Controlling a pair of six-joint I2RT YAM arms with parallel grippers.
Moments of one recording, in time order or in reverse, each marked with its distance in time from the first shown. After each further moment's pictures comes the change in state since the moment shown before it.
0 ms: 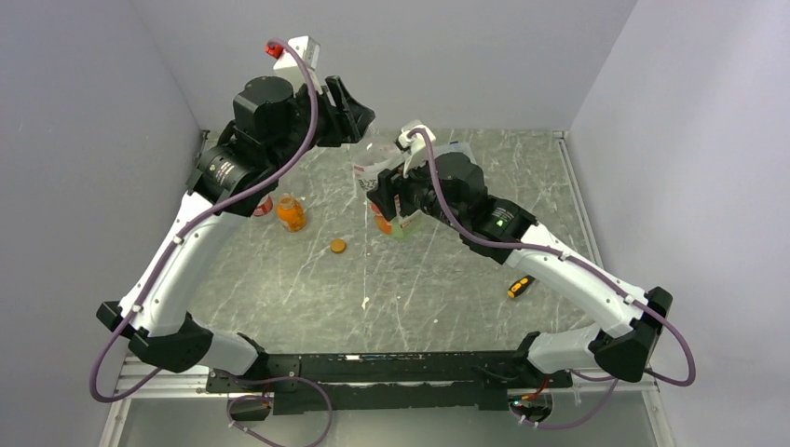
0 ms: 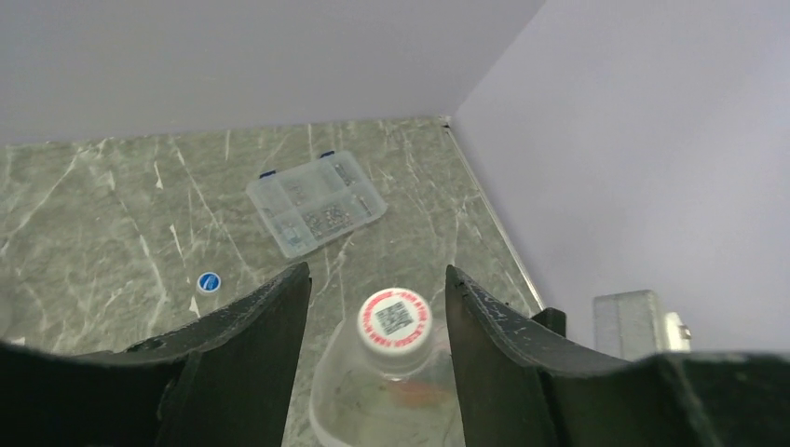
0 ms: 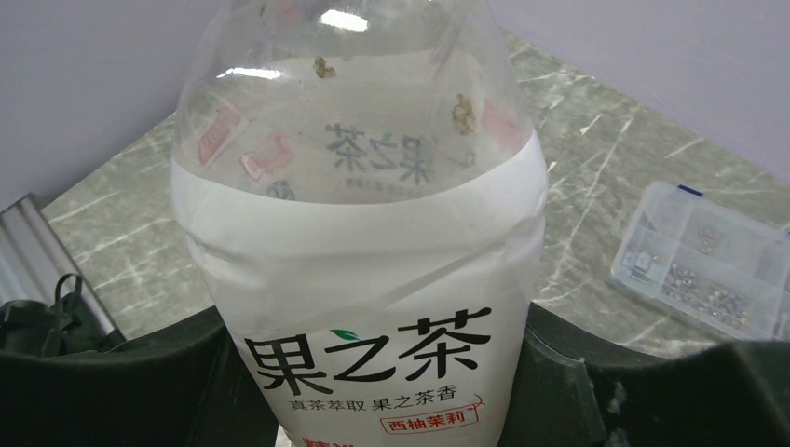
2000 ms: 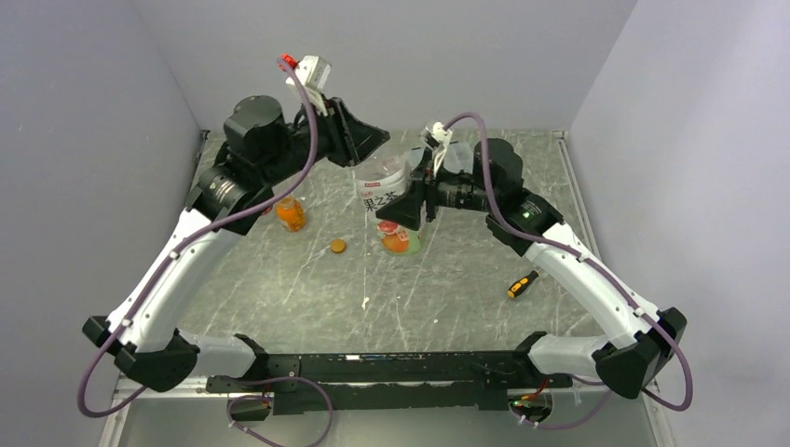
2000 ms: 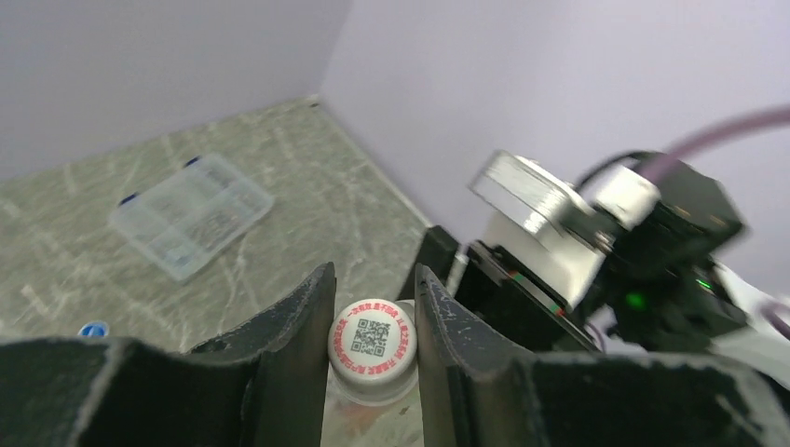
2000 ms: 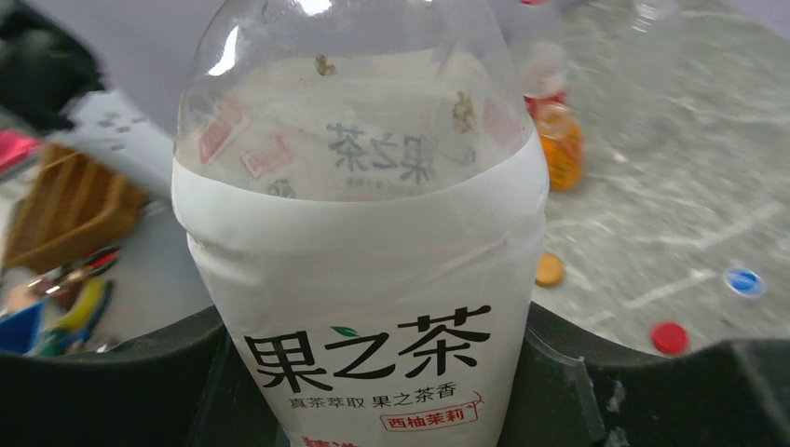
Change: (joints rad) left arm -0.004 -0.095 -0.203 0.194 0.275 0.014; right arm -0.222 -0.071 -0.071 0.060 -0.677 0.094
